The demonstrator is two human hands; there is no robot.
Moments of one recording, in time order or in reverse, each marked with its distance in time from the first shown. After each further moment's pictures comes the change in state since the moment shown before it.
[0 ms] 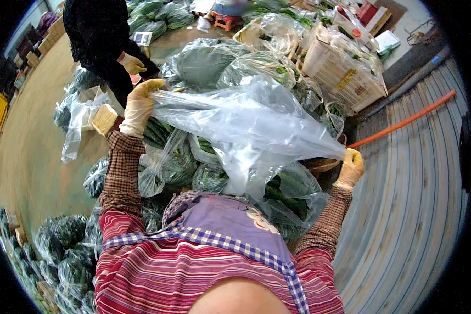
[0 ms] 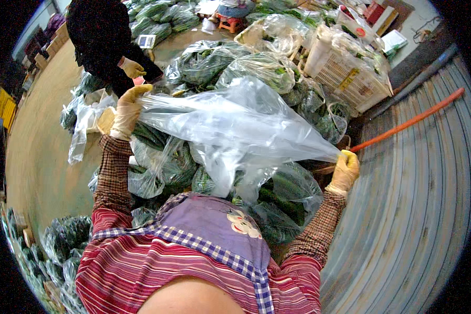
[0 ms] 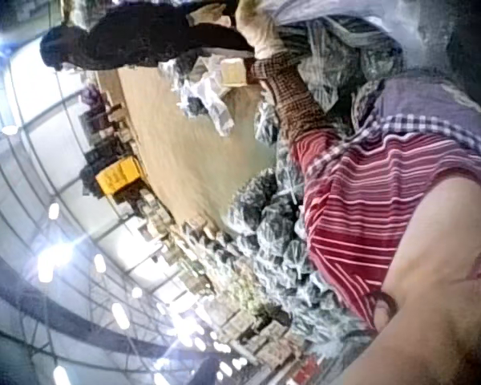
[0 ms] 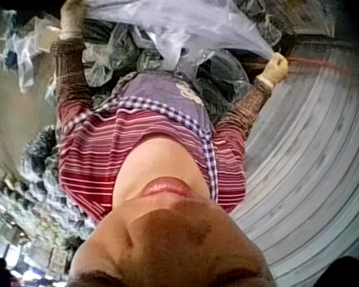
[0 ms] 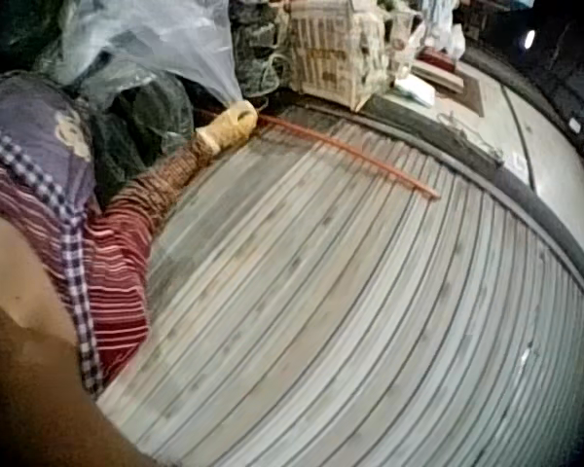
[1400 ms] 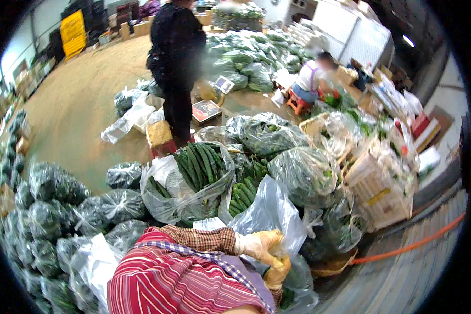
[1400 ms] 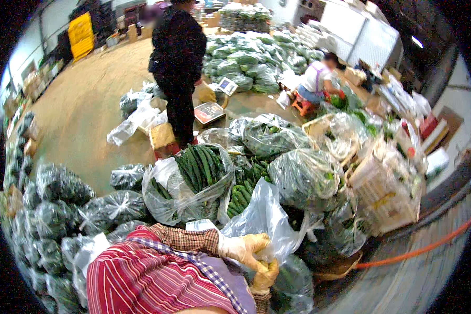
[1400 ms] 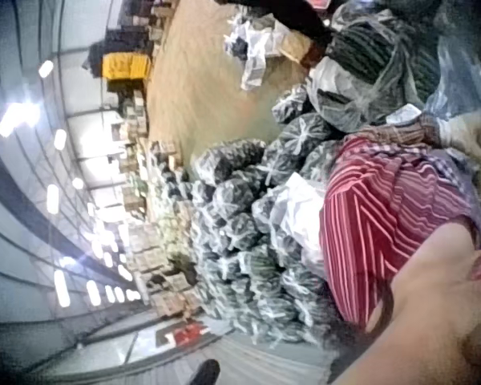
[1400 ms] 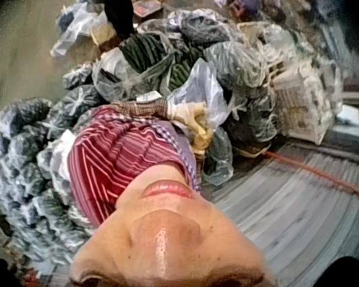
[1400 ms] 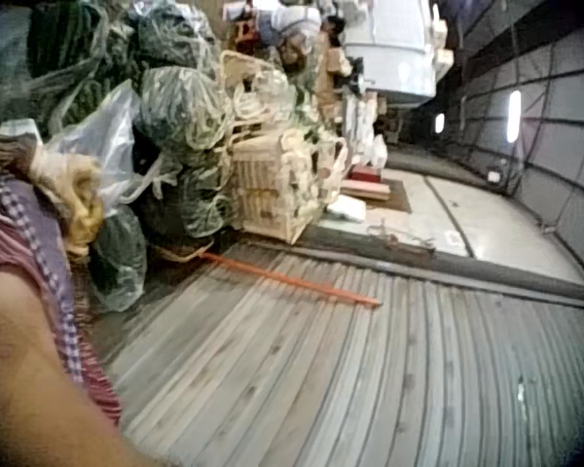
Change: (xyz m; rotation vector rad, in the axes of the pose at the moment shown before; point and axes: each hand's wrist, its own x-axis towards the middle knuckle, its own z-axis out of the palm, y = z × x) left_hand -0.119 0.003 0.209 0.129 -0.709 0.008; right_hand -0.183 -0.134 0.081 0.598 -0.594 0.149
